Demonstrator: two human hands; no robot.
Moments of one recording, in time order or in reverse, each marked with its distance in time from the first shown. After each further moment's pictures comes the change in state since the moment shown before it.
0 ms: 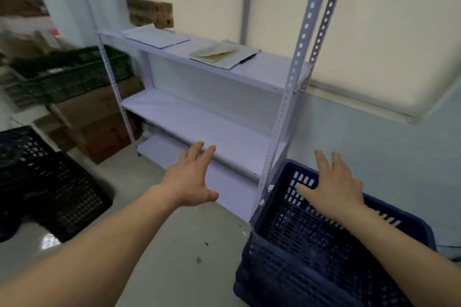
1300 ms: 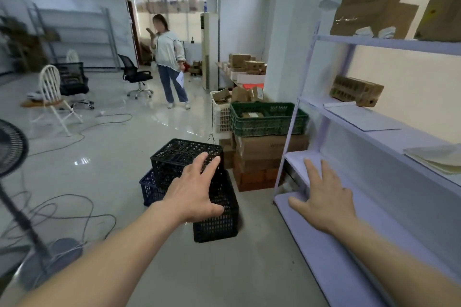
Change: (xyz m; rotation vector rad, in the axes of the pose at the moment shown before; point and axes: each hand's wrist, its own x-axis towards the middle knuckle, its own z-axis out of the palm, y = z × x) left_hand -0.209 -0.288 -0.142 0.029 0.373 -0.739; right_hand 0.015 -0.471 -0.047 0.066 0.104 -0.856
